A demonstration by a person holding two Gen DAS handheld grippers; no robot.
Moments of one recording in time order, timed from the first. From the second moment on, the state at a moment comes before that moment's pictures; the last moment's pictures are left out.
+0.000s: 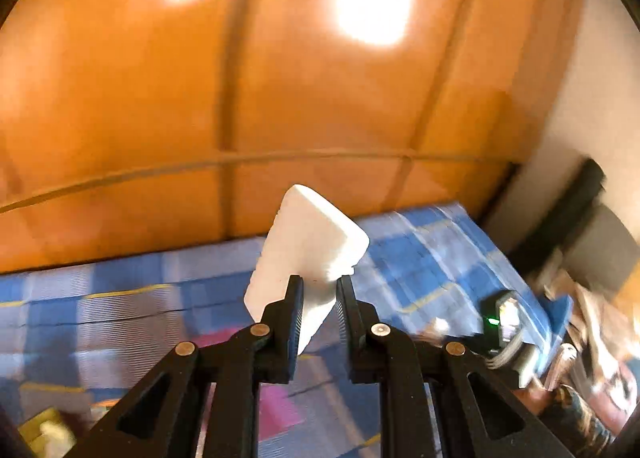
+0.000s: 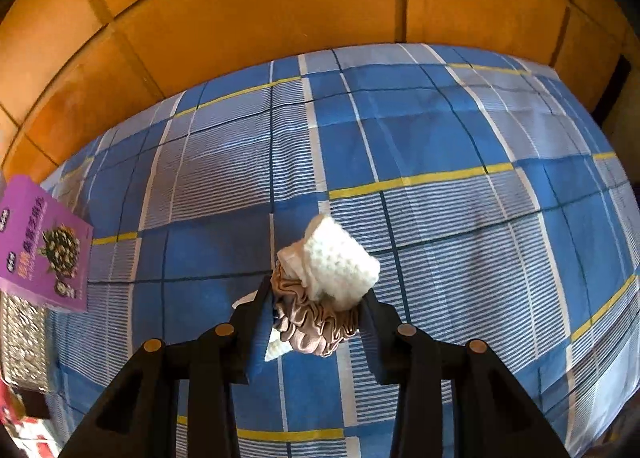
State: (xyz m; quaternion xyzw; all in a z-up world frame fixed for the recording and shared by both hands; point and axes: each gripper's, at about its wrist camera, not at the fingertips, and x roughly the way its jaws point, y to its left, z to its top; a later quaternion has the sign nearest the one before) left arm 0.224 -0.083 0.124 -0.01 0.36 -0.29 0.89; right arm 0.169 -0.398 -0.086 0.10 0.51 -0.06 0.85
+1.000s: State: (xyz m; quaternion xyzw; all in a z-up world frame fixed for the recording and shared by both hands) left arm 0.032 0.200 -0.008 -0.06 0.35 0.06 0.93; right arm 0.167 -0.366 -0.083 0.05 0.51 -0.12 0.85
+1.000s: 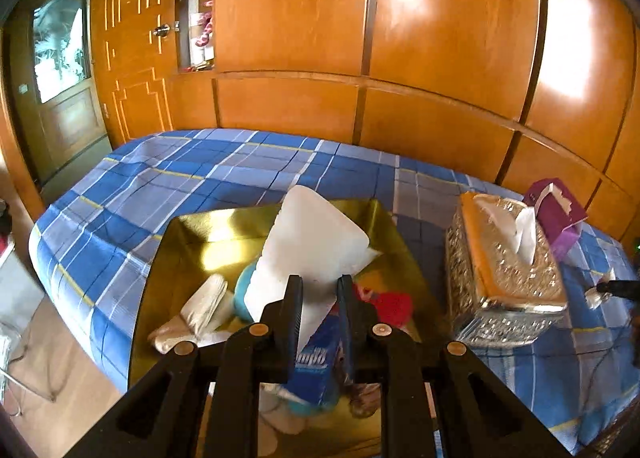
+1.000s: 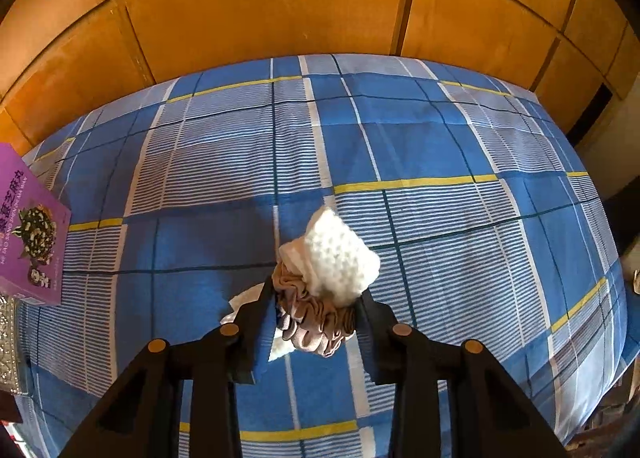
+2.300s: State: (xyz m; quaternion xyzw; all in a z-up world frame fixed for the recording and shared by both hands) left arm 0.017 0.204 -0.045 -0.07 0.36 0.04 0.93; right arm 0.112 -0.033 0.069 -0.06 0.37 0.29 0.88
